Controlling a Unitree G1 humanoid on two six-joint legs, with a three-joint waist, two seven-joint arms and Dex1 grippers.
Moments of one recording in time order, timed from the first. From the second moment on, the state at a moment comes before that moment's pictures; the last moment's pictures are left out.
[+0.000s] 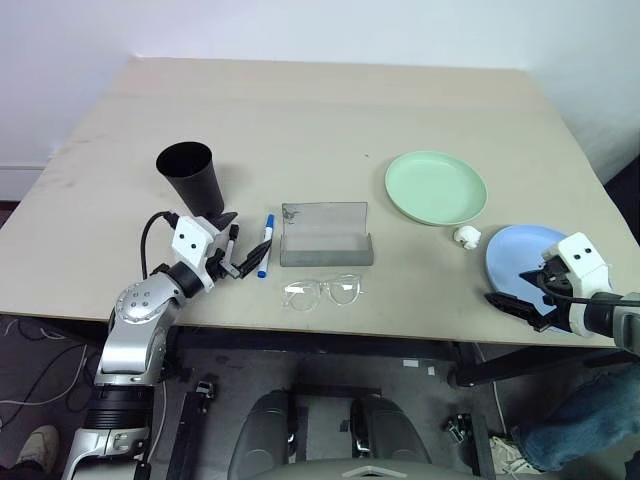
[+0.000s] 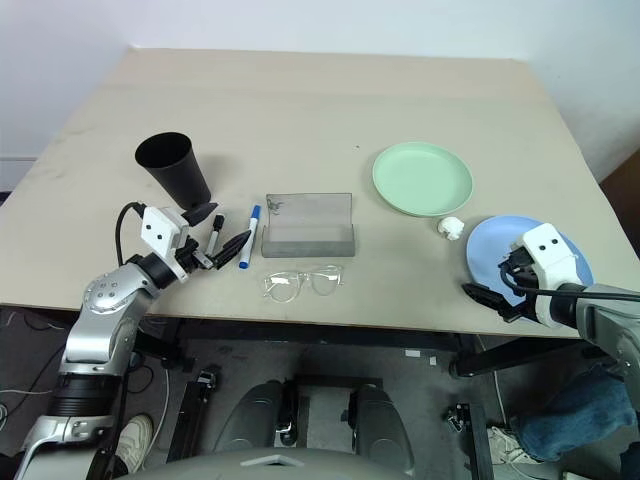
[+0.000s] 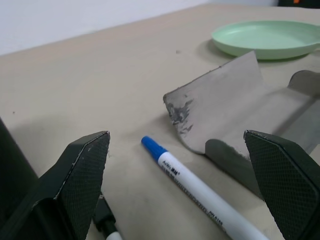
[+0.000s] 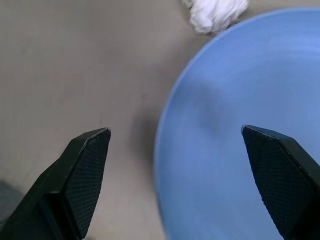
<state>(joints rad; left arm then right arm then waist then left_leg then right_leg) -0.20 0.45 0.09 -0.03 -0.27 0.06 -0.68 0.06 -0.96 -0.39 -0.37 0.53 1.00 0.68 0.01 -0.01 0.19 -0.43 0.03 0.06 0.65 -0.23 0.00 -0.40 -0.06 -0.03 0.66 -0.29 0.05</state>
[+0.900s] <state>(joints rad) -0.21 0.45 0.09 -0.01 -0.27 0.06 -0.70 -0.03 -0.96 -0.25 -0.31 0.44 1.04 0.61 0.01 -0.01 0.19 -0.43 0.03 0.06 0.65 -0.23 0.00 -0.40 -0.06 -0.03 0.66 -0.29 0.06</state>
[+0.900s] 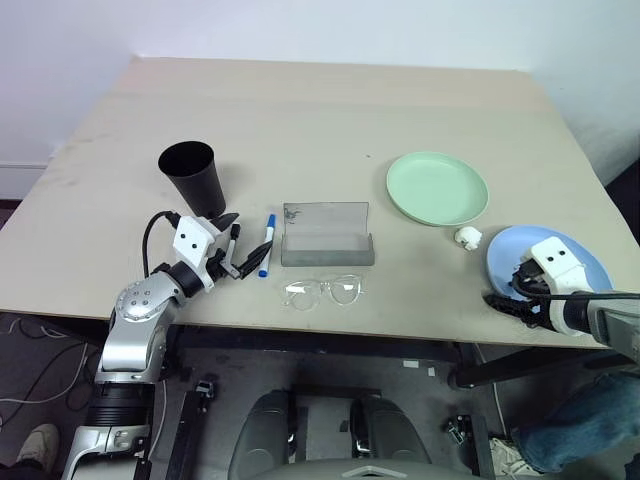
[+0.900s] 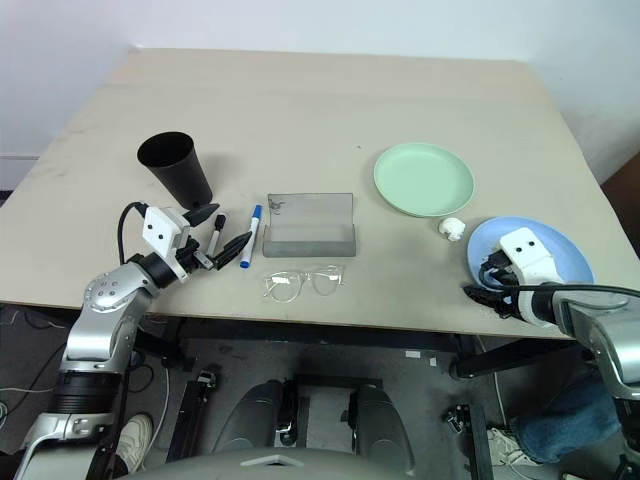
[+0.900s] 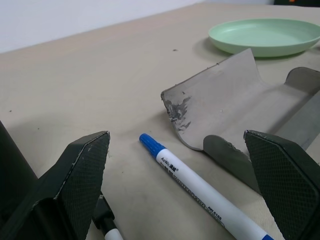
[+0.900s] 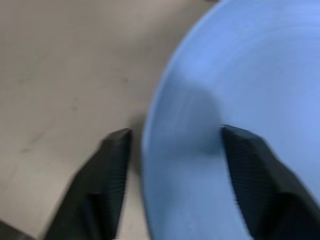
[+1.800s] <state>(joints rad) -0.19 0.45 0.09 -0.02 -0.27 0.06 -0.69 -0.17 -0.97 -0.25 -0.25 0.38 1.01 0.61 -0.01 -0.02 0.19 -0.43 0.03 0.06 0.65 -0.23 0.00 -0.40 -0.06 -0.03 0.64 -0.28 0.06</state>
